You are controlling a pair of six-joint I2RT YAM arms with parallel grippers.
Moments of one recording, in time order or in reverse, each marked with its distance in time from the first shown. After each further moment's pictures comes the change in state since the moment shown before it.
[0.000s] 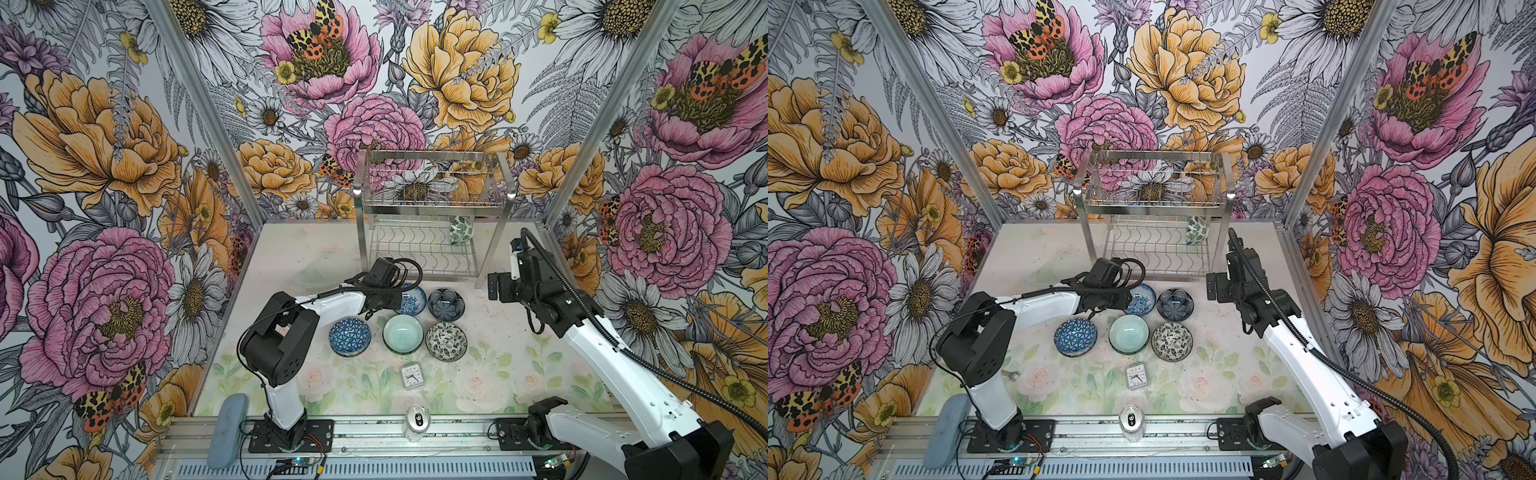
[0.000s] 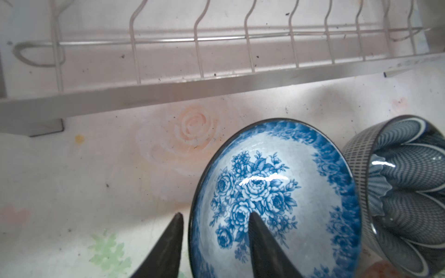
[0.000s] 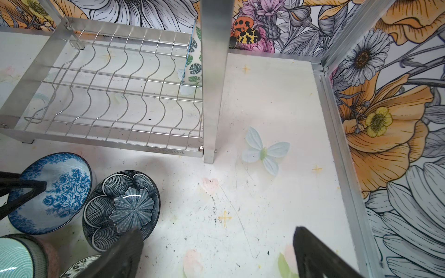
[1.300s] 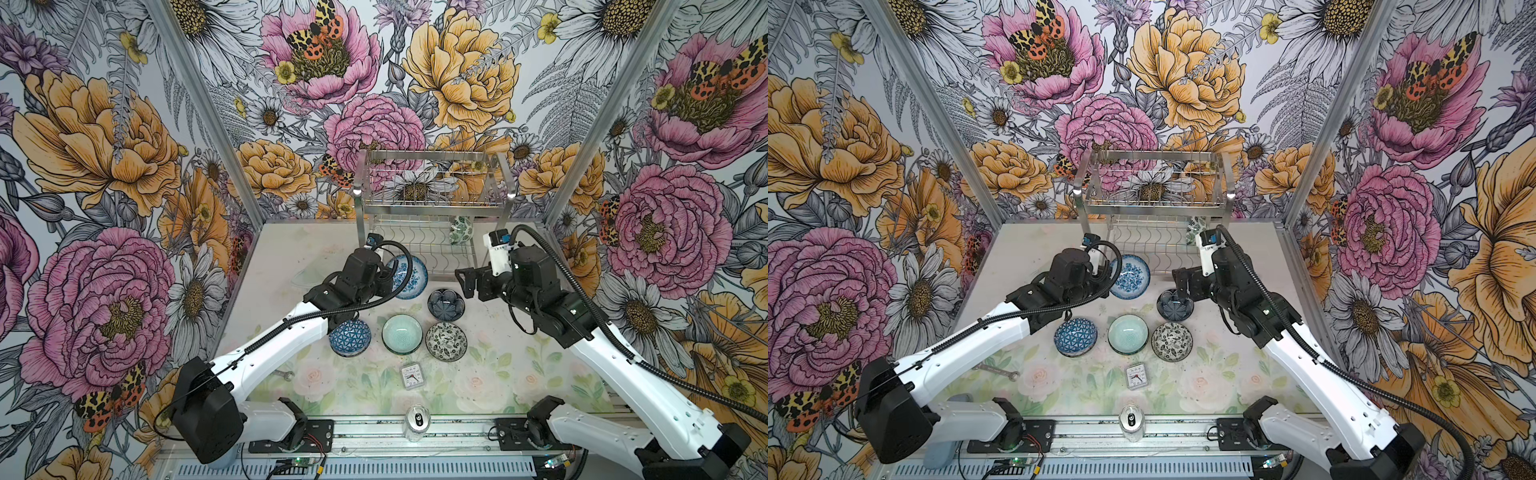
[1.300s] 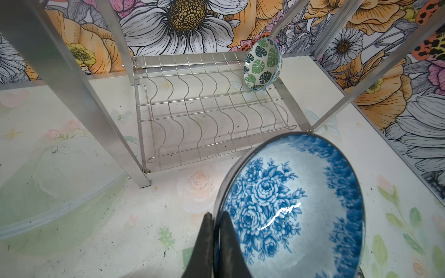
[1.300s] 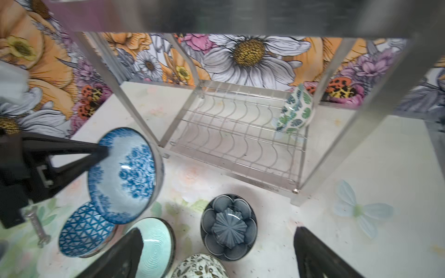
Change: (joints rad) left arm -0.084 -0.487 -0.027 -0.060 -0.224 0.108; right arm 0.249 -0.016 0.110 0.128 -0.184 0.098
